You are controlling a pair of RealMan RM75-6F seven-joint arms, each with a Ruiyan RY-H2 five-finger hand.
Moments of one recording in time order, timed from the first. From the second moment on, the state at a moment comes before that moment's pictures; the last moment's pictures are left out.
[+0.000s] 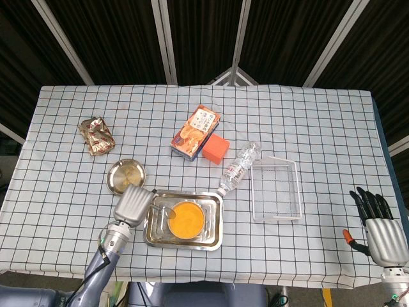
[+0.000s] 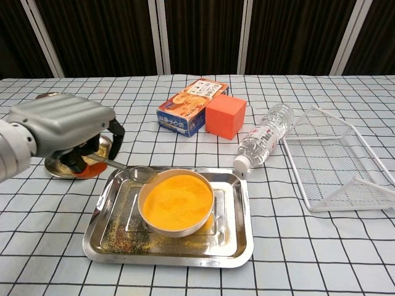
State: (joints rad) left arm -0.62 -1.63 -0.16 -1.95 0.90 1.28 1.23; right arm 0.05 -1.08 0.02 -1.64 -1.54 1.47 0.02
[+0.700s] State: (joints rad) left arm -0.75 -1.78 -0.15 -1.91 0.77 1.39 1.32; right arm 0.05 -1.08 0.02 -1.64 -1.54 1.47 0.03
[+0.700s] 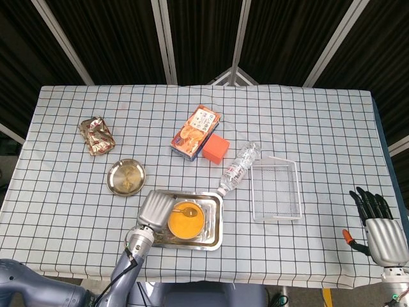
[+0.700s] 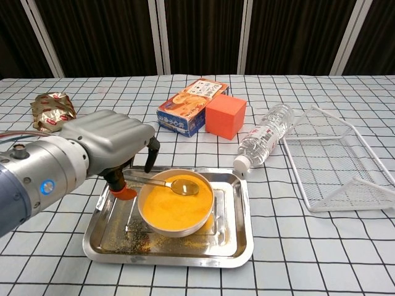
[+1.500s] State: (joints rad) left arm -0.73 -1.68 -0.10 -1.94 0.84 1.41 1.17; right arm 0.05 -1.08 0.02 -1.64 -1.54 1.47 0.03
